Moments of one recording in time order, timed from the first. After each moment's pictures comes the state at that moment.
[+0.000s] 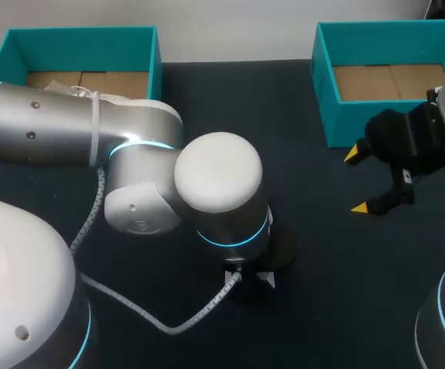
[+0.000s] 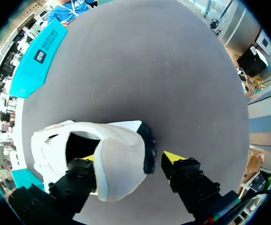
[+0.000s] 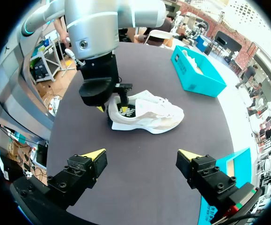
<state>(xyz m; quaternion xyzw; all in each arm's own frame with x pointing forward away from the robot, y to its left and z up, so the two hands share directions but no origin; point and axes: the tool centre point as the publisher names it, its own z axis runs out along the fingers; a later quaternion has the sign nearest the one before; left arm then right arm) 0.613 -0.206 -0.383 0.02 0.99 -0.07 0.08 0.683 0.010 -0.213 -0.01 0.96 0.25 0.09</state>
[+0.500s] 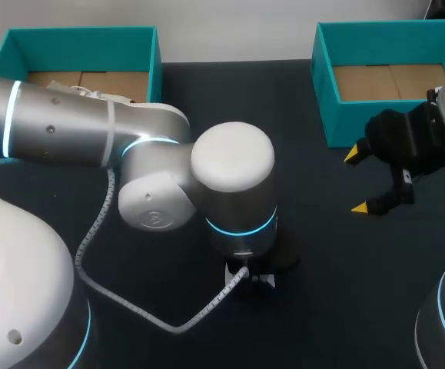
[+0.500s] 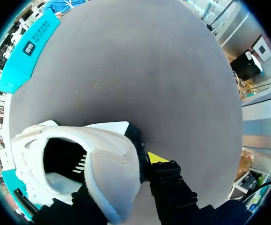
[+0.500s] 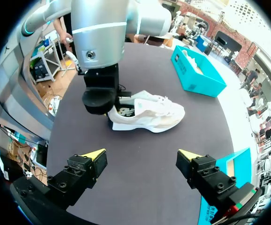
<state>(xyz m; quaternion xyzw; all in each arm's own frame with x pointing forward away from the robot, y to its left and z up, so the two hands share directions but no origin) 0.602 -0.210 -0.399 0.02 1.00 -0.05 0.02 0.683 0.010 -0.213 -0.01 0.96 0.25 0.09</state>
